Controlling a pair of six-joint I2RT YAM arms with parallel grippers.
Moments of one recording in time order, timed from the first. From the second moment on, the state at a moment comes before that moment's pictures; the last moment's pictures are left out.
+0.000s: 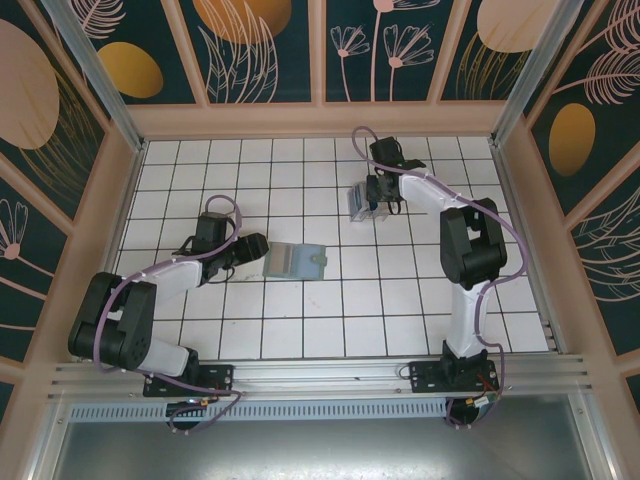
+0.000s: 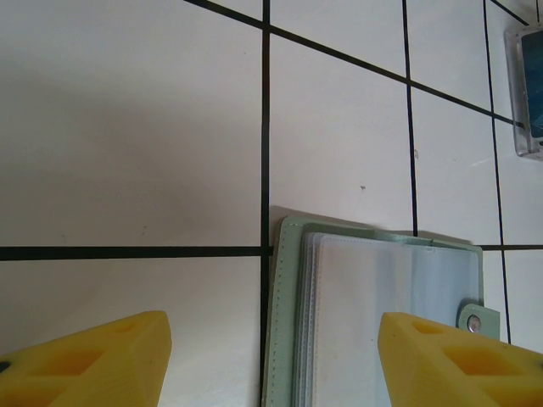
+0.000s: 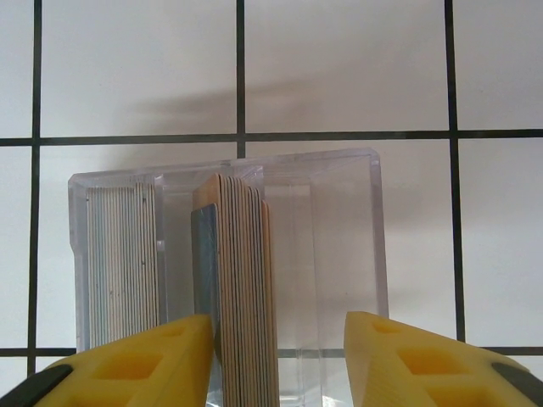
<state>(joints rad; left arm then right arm) -0.25 1.45 0.58 0.05 0.31 -0.56 0.36 2.02 1.54 -0.58 0.15 0.28</state>
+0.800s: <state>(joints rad) -0.25 1.46 0.59 0.05 0.31 -0.55 0.40 2.03 1.57 -0.62 0.26 0.26</state>
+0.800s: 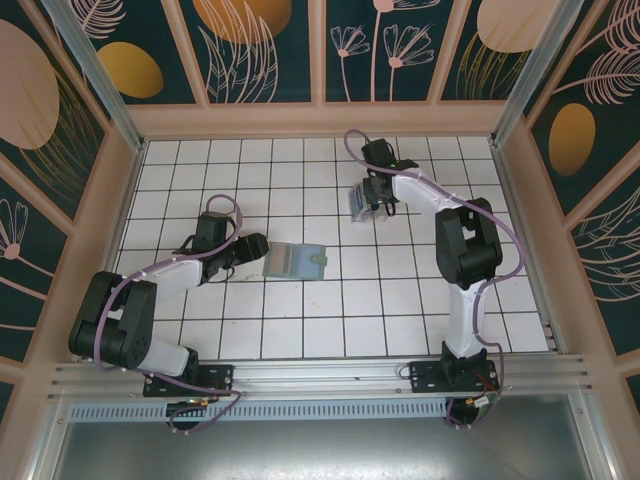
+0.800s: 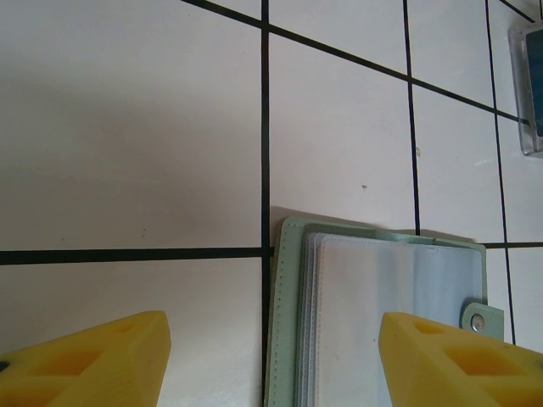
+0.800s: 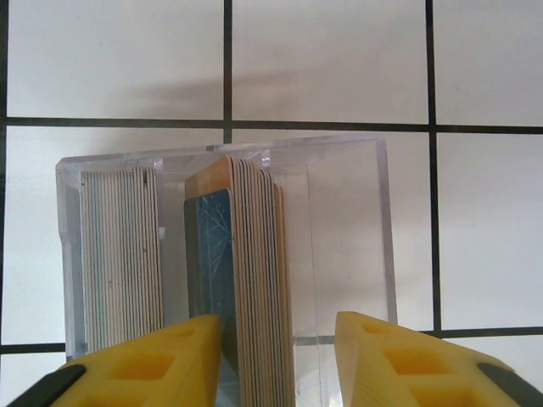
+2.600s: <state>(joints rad) -0.25 1.40 0.59 0.04 0.31 -0.55 0.43 1.83 1.52 -0.63 0.16 0.26</state>
